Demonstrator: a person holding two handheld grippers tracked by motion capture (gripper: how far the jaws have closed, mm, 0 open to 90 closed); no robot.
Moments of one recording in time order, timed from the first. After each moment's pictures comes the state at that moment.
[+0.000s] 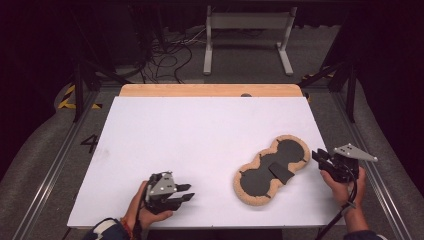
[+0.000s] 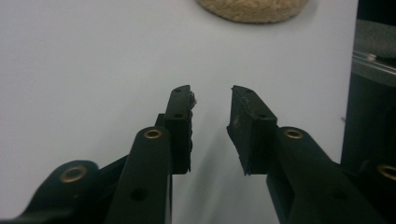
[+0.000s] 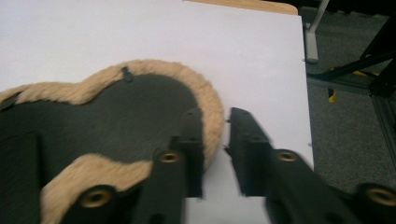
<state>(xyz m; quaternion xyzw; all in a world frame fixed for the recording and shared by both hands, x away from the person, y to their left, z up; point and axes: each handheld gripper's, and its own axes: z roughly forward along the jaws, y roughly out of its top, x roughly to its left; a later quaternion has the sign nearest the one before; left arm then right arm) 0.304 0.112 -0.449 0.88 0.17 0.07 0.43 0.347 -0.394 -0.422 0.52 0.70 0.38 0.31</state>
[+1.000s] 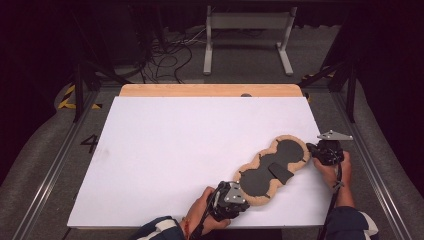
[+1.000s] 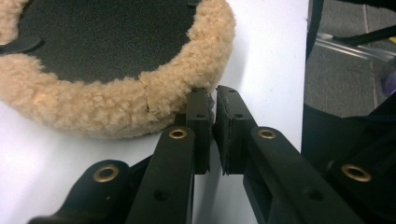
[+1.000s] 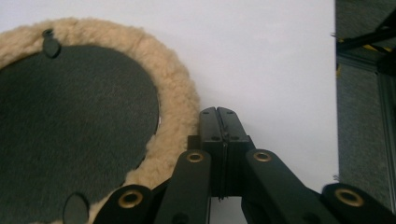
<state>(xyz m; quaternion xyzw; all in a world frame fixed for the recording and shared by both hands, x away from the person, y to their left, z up) 0.295 -0.025 -0.461 0.91 0.12 0.02 0.39 0.407 -0.393 -0.447 0.52 0.75 0.30 0.28</state>
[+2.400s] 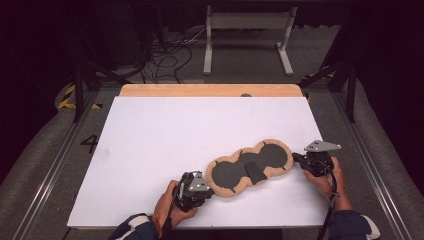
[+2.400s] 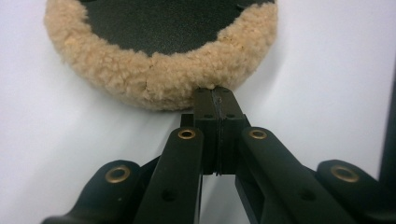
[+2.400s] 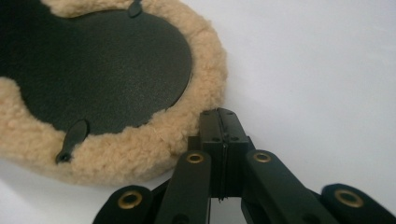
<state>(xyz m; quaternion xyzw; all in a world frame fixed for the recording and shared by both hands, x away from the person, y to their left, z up) 0.317 0.063 -0.458 0.91 0.21 0.07 0.36 0.379 -0.355 -0.447 0.42 0.81 0.33 0.24</state>
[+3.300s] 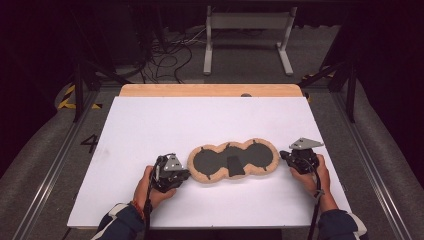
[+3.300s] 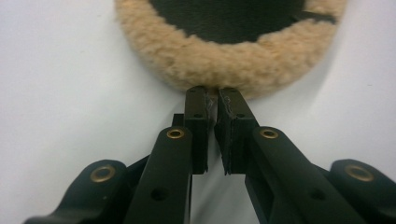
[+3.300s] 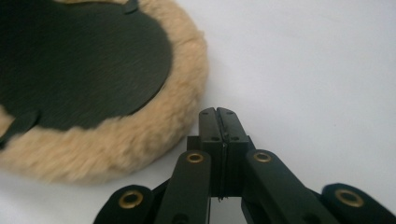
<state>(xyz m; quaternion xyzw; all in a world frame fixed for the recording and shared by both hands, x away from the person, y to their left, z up) 0.361 0.122 -0.459 0.89 0.28 0.11 0.35 0.391 -0.316 -0.448 0.43 0.81 0.31 0.25</state>
